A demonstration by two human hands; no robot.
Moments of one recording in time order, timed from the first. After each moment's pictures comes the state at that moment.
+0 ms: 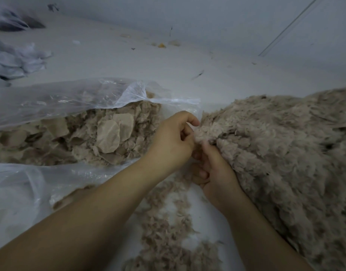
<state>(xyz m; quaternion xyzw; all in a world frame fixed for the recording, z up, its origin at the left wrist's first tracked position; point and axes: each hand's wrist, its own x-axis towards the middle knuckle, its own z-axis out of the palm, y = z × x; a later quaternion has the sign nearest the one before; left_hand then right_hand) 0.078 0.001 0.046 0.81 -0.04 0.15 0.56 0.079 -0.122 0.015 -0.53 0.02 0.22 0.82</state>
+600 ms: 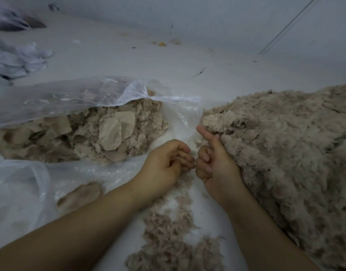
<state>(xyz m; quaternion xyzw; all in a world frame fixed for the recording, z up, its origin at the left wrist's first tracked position) 0.045 0.013 -0.003 0.75 -0.04 0.04 0.66 0.081 -0.123 0.019 -0.49 0.02 0.20 0.85</state>
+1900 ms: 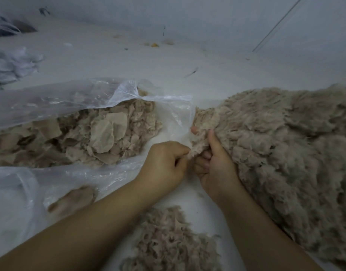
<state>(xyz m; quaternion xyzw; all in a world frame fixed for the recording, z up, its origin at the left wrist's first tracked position) 0.053 0.002 0.013 0.89 -0.14 0.22 0.36 0.085 -0.126 0.013 -0.46 0.04 0.18 0.87</state>
